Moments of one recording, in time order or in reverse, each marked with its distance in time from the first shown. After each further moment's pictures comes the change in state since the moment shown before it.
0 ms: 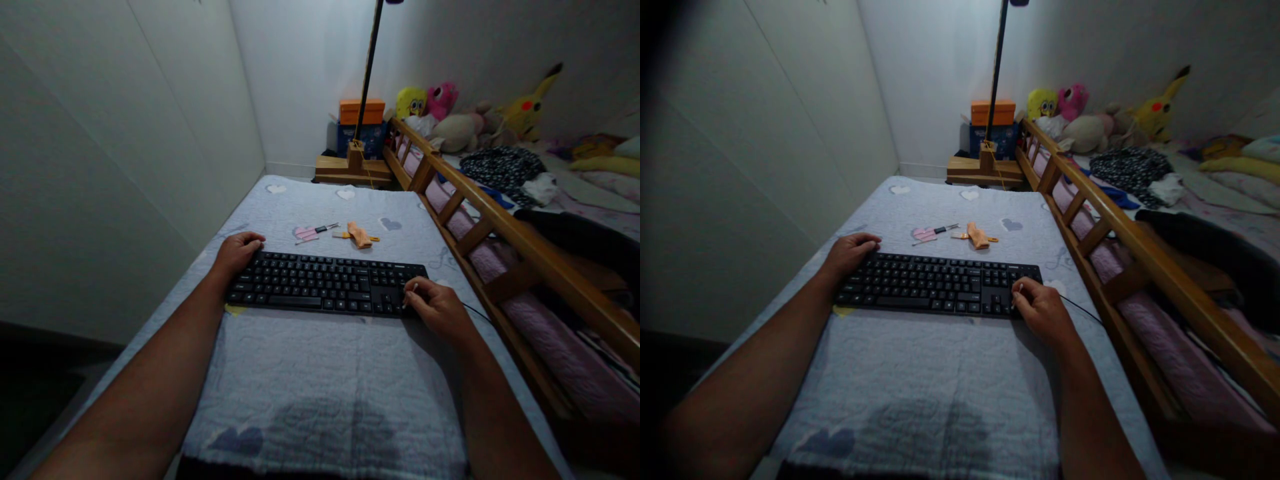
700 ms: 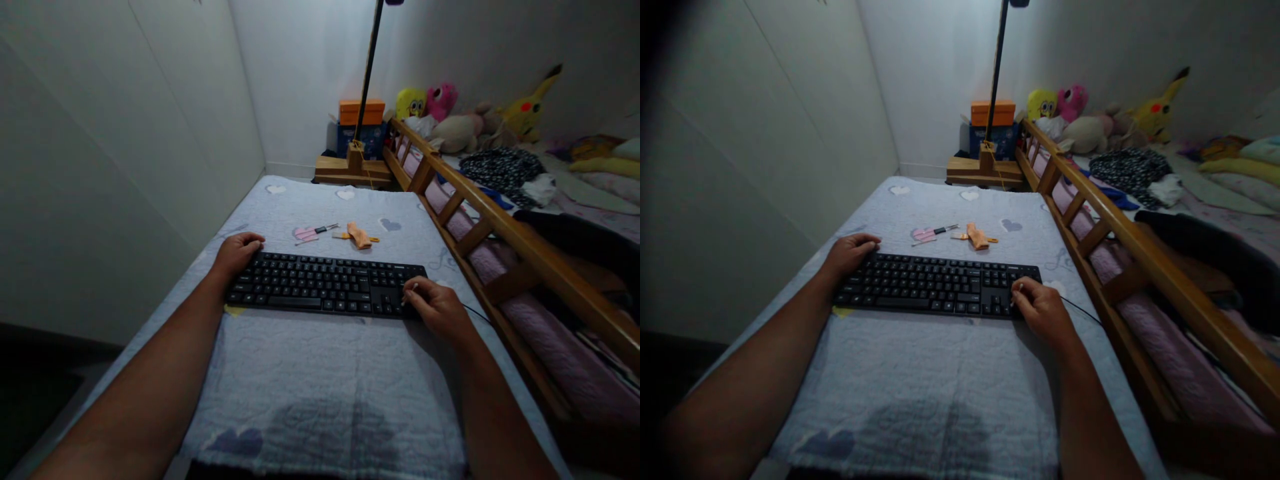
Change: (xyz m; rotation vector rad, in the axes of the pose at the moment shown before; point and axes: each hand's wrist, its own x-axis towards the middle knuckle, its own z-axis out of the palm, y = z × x) left_hand 0.001 -0.002 0.001 0.001 -0.018 0.011; right_hand 0.001 0.003 0.001 0.029 0.027 -0.015
